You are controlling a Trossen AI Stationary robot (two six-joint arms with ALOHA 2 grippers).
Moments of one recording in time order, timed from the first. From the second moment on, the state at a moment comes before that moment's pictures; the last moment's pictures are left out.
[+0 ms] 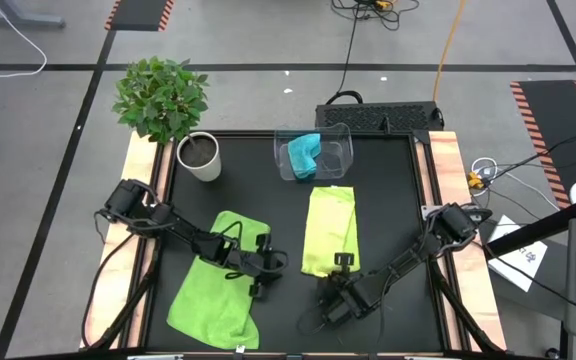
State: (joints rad) left arm -0.38 1.85 0.77 0.36 -0.21 -0.13; right arm 0.62 2.01 1.29 -0.81 0.45 0.66
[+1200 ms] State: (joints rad) left arm -0.38 1.85 0.77 0.37 -0.23 -0.08; right arm 0.64 2.00 1.46 -1.60 0.66 0.81
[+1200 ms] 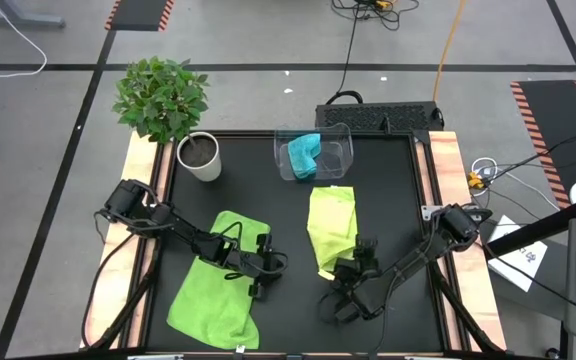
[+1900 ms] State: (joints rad) left arm -0.38 1.85 0.77 0.37 -0.23 -0.08; right arm 0.66 2.01 1.26 -1.35 0.51 0.81
